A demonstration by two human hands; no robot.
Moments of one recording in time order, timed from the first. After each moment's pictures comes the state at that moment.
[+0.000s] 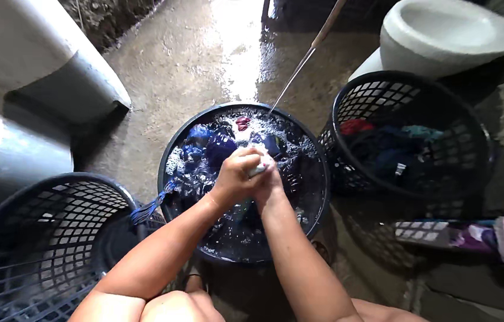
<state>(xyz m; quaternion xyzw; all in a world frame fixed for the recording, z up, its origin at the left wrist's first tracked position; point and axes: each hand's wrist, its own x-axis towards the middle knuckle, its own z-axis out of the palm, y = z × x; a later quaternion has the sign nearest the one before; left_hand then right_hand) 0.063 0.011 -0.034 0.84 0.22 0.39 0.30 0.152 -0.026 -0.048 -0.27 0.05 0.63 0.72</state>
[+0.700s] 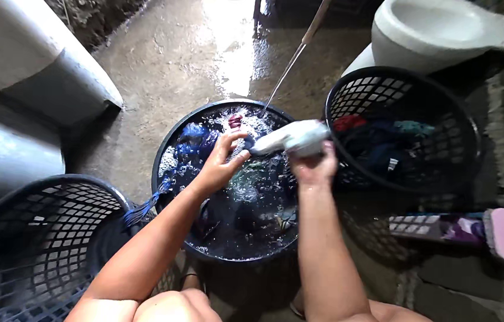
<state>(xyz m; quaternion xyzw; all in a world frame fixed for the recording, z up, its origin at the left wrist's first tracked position) 0.048 0.038 -0.033 0.75 0.34 0.24 0.51 0.258 -0.041 -0.051 -0.23 0.10 0.47 0.84</state>
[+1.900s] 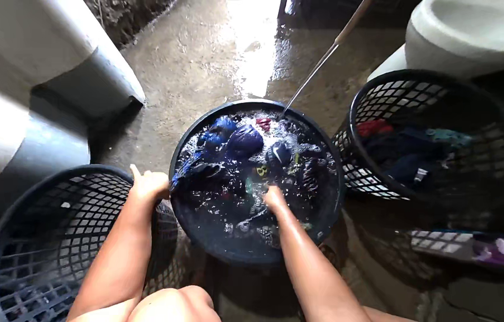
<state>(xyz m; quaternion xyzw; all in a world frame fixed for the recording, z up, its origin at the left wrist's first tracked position) -0.111 0.075 -0.041 0.70 0.62 -0.33 0.12 0.188 -0.031 -0.166 -0.77 -0.43 0.46 0.12</state>
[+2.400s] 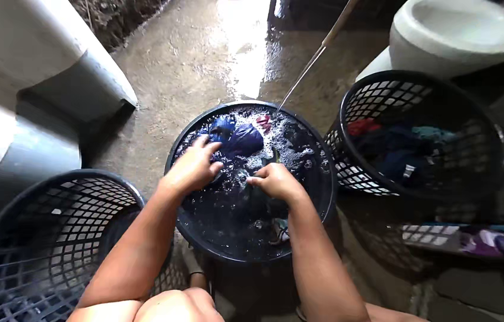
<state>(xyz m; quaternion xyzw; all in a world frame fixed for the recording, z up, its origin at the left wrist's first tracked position) -0.013 0.058 0.002 0.85 0.48 0.02 0.23 0.203 -0.024 -0.042 -0.69 -0.57 0.42 0.14</state>
